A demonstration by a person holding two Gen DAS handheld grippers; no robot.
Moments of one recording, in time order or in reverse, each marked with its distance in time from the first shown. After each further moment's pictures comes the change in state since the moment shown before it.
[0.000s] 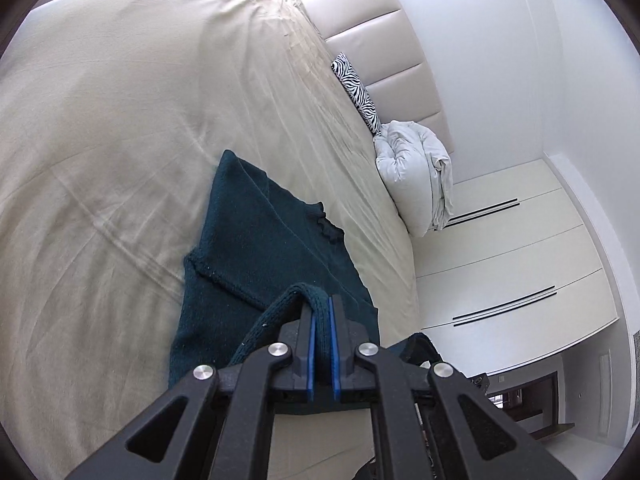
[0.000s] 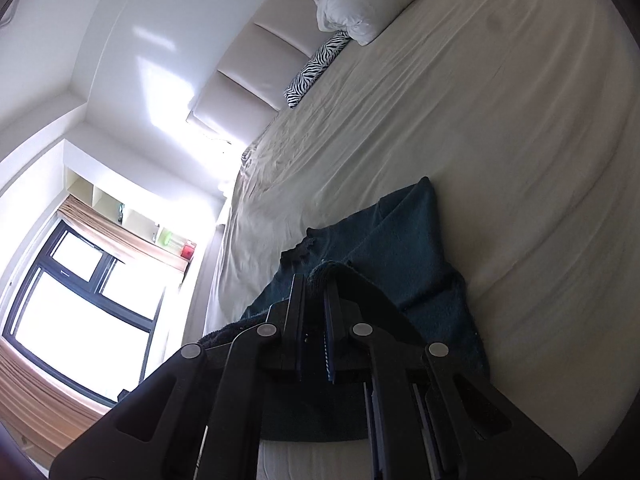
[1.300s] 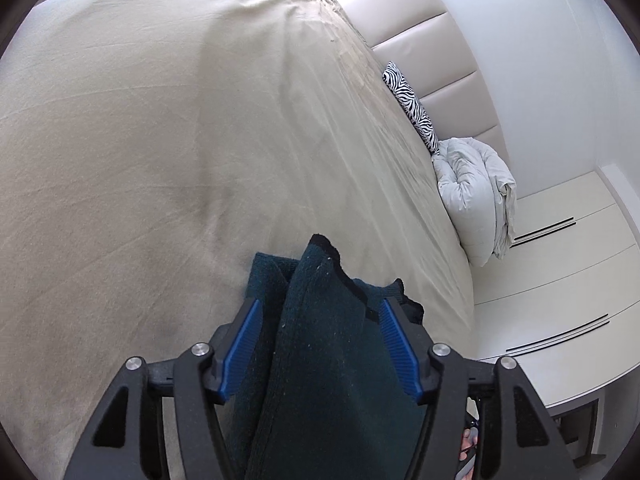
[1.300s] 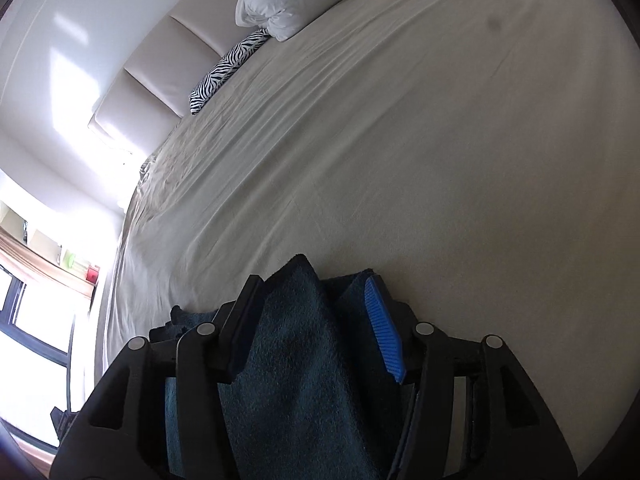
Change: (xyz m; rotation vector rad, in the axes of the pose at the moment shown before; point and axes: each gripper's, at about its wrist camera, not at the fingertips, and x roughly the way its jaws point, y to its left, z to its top) left arm 0.121 0.045 0.102 0.006 -0.052 0.200; right arm 0.198 -0.068 0.080 0.015 -0.031 -0.359
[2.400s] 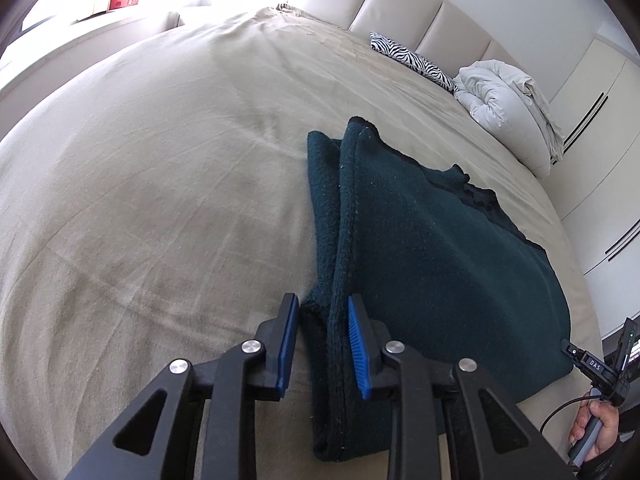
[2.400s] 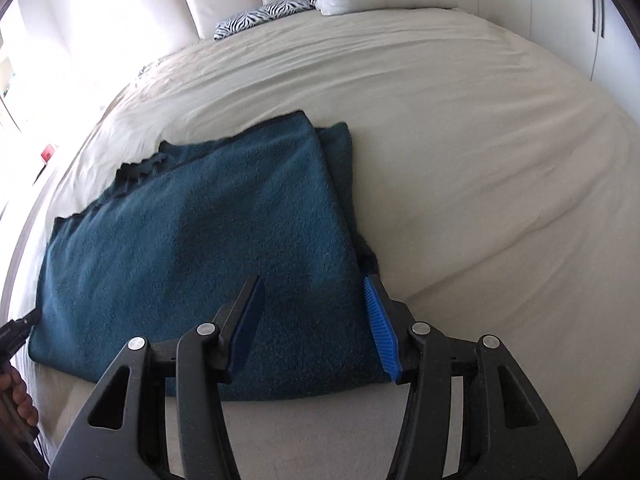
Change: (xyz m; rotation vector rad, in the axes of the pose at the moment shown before) left arm -0.034 0.007 -0.115 0.383 -0.039 0.323; right arm -0.103 -0.004 -0.134 -0.418 0.096 -0.236
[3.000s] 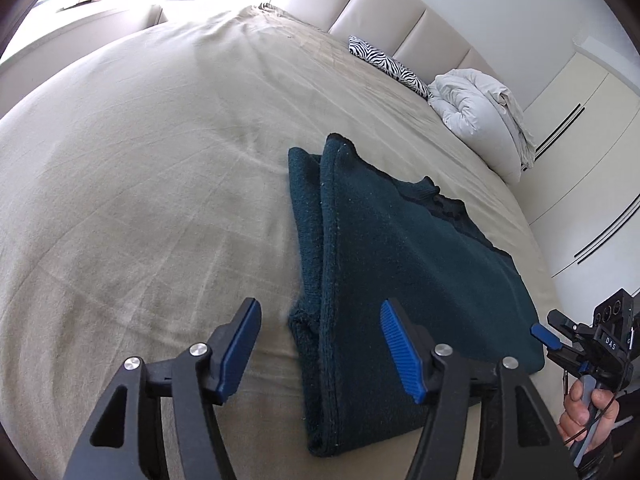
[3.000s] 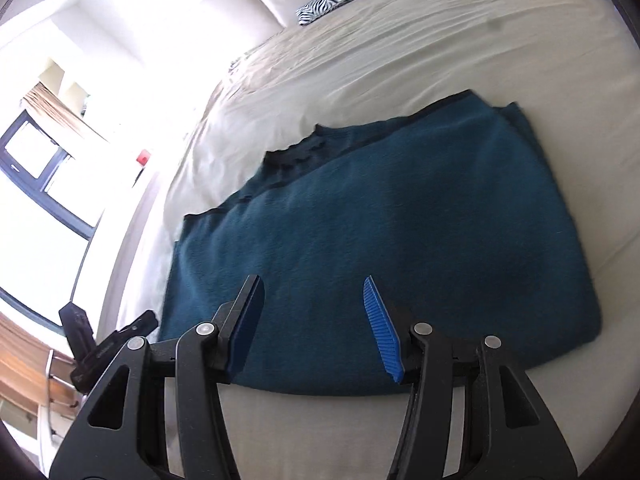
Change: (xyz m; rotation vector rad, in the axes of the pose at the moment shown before) left arm -0.008 0.011 0.016 -0.026 0.017 -0.150; right arm -0.026 0.093 0.008 0.067 0.071 0.484
